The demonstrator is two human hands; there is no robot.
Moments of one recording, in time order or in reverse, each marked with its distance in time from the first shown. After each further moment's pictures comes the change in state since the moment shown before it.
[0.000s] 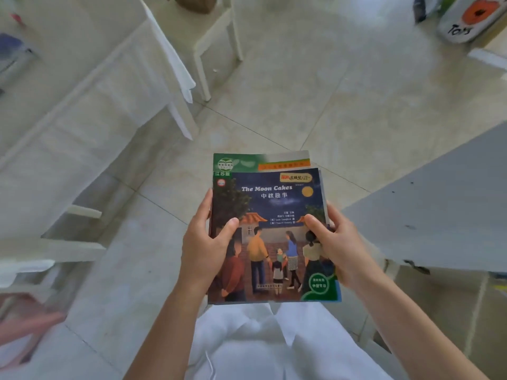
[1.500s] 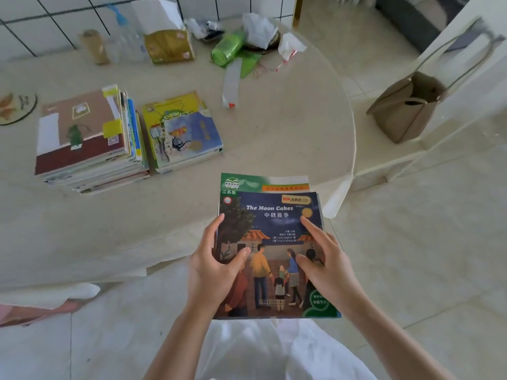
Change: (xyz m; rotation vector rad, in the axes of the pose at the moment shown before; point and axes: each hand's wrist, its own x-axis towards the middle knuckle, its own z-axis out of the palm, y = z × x) left_hand 0.458 -0.031 -0.297 -0.224 0.654 -0.200; right_hand 0.372 -0.320 0.489 -0.863 -0.576 -0.515
